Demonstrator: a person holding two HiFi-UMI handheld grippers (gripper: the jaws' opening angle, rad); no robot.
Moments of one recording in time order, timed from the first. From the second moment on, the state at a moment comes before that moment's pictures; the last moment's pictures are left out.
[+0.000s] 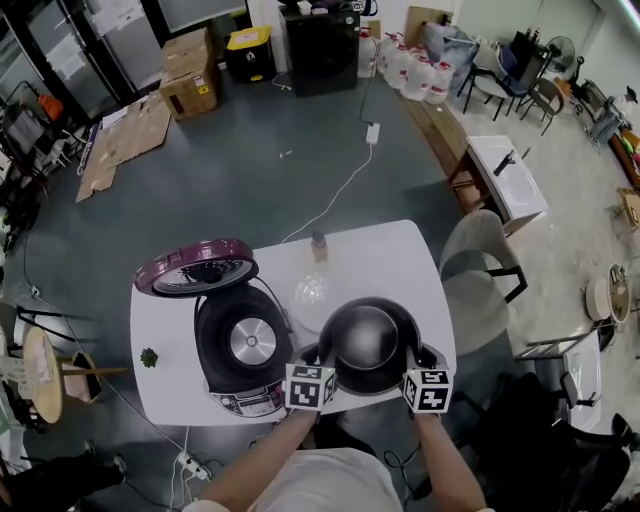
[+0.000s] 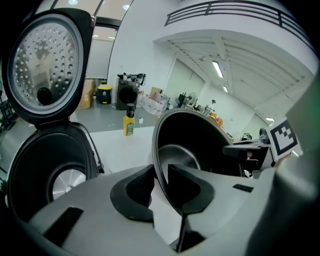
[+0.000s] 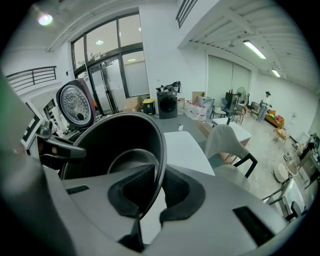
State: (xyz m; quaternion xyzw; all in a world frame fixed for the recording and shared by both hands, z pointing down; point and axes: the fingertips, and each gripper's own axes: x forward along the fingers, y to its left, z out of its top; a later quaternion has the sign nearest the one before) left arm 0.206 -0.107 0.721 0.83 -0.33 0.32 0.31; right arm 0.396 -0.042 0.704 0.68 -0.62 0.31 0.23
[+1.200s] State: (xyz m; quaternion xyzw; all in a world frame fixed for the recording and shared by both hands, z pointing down) left arm 0.056 -0.142 0.622 0.83 -0.41 0.24 0.28; right arm 0.255 -0.110 0.607 0.65 -0.70 0.22 0.22
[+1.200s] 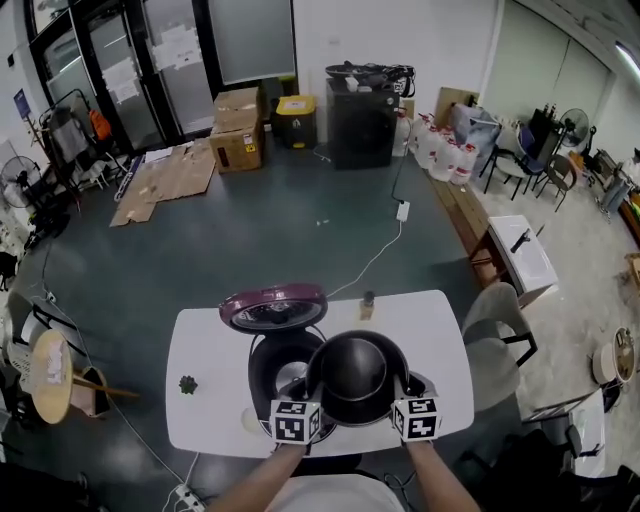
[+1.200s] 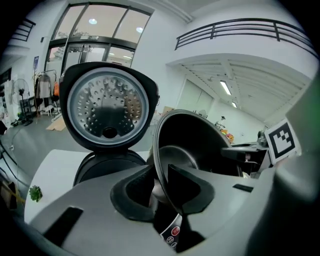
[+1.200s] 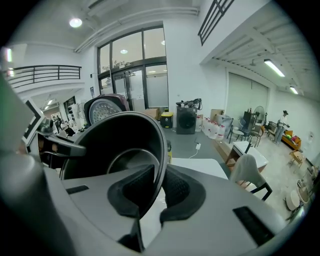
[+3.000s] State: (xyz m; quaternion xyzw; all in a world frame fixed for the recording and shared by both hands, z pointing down) left arm -0.108 -0.149 0.677 0.77 -0.49 0.26 0.31; right arm 0.091 -0.161 0.660 0.56 -0.75 0.22 0.29
